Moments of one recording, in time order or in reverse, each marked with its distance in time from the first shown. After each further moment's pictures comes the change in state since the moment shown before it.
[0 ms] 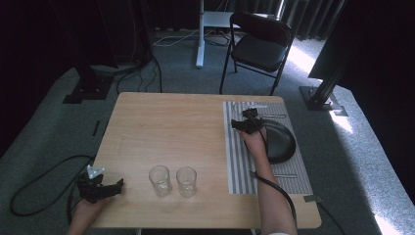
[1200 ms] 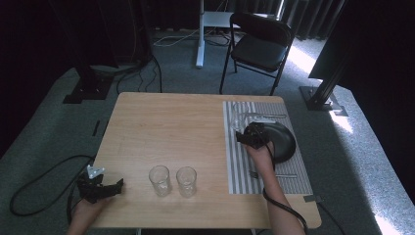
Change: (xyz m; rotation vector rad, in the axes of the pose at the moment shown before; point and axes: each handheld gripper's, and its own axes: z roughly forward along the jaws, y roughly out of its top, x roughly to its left) left arm 0.000 0.000 0.000 0.000 0.000 0.000; right arm 0.001 -0.045 -0.044 -0.034 0.017 -0.008
